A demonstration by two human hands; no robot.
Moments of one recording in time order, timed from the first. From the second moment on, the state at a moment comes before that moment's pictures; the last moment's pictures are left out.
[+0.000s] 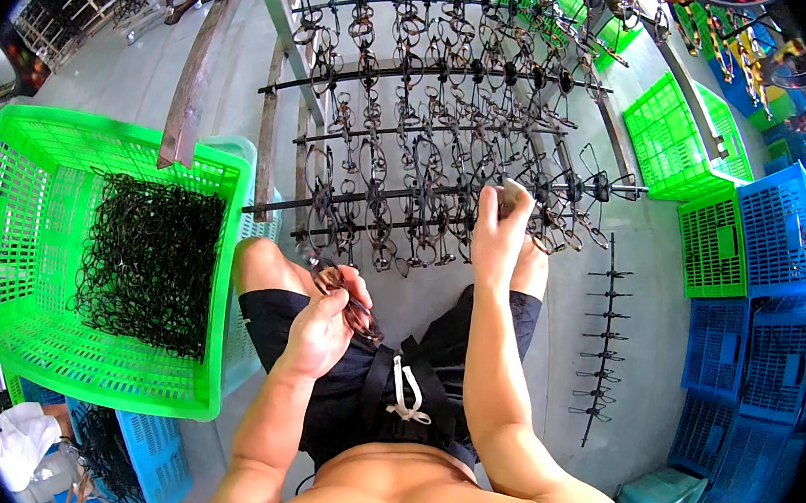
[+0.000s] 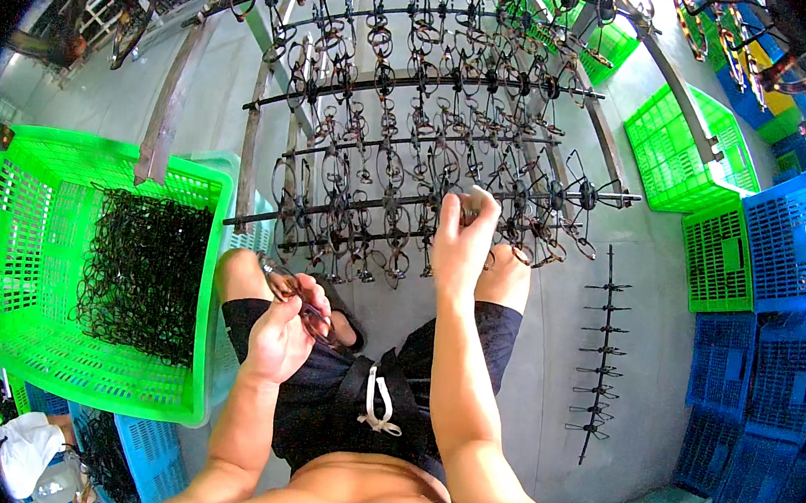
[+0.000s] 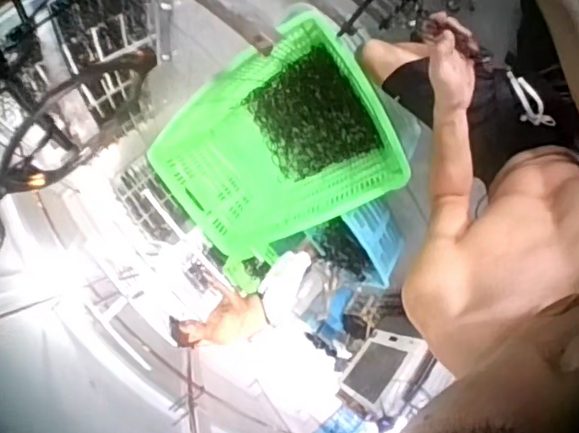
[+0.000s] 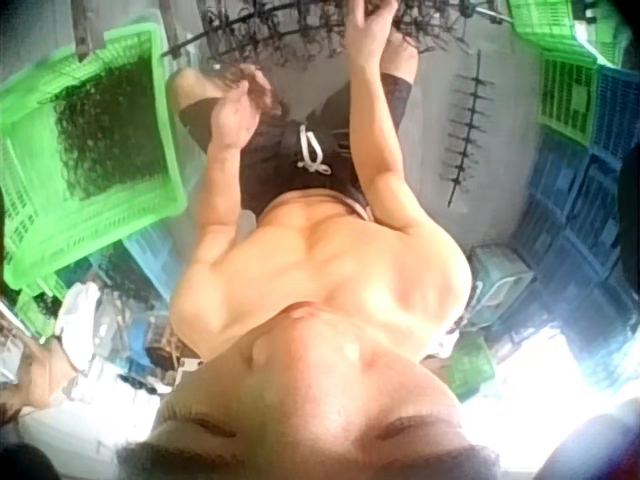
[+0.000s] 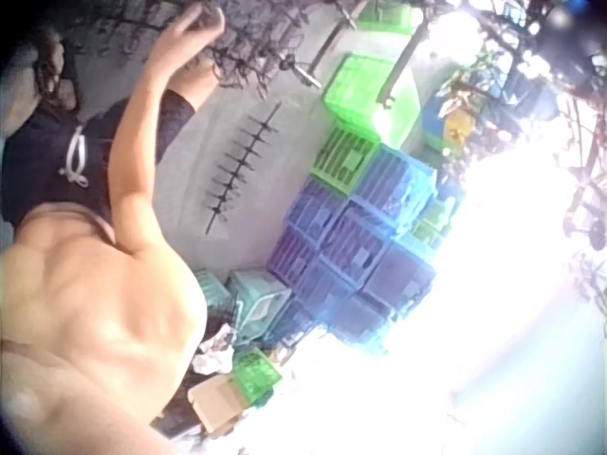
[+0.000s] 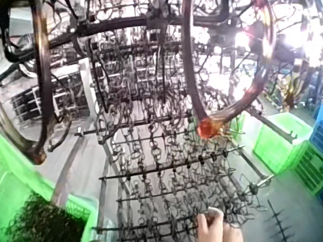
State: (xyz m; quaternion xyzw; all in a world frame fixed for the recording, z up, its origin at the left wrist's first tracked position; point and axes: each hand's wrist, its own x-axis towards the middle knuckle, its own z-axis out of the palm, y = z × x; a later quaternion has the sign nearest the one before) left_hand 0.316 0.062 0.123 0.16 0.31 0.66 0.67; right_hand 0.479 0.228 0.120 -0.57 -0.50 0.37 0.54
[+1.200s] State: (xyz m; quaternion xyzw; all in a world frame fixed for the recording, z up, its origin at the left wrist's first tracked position) left_hand 0.334 0.055 0.137 0.33 0.35 0.47 0.74; right_hand 0.544 0.184 0.136 -0.31 -0.50 0.71 0.39
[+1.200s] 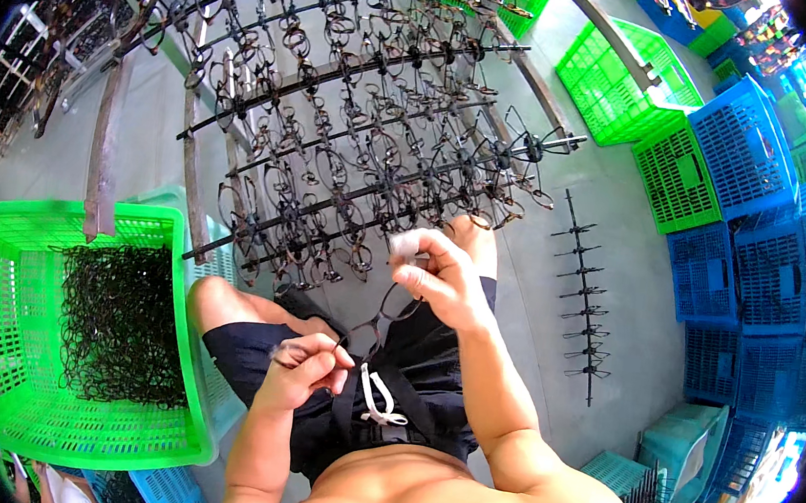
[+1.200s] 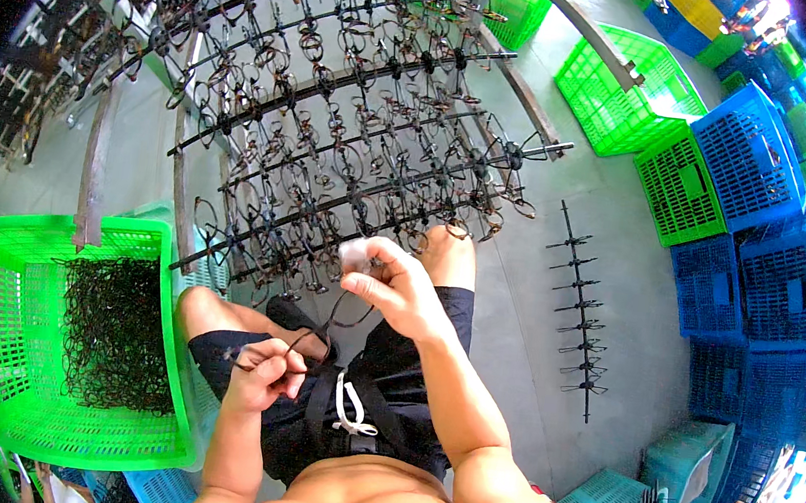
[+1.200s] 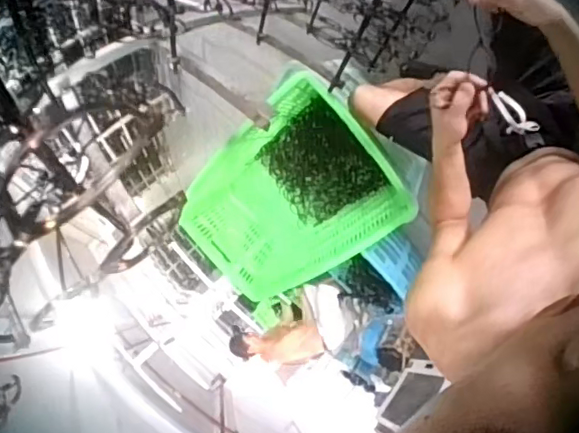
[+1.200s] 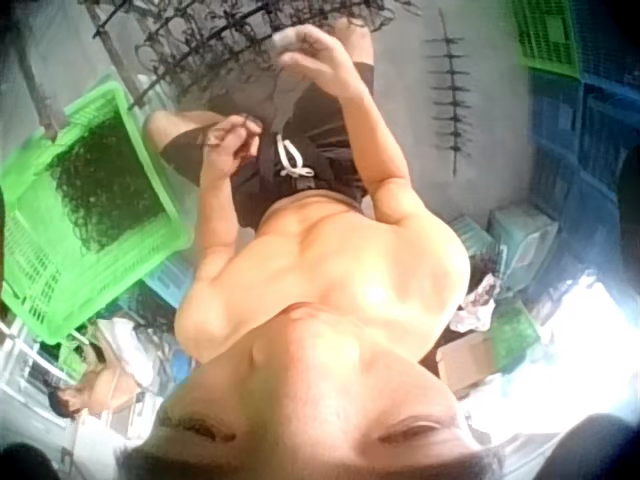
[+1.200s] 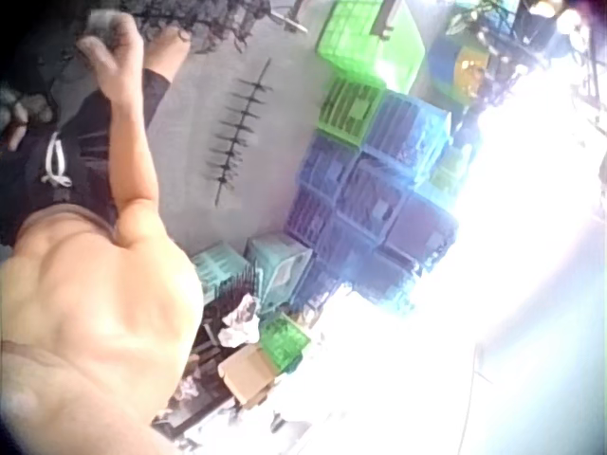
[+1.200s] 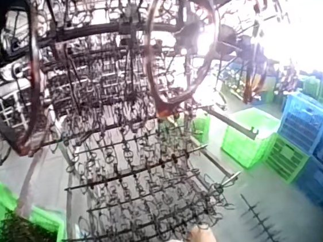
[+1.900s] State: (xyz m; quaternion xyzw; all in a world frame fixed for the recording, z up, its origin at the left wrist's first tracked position) left_hand 0.375 0.091 0.141 0.24 0.42 0.49 0.72; right_hand 0.540 0.255 0.117 -0.57 -0.38 0.48 0.55
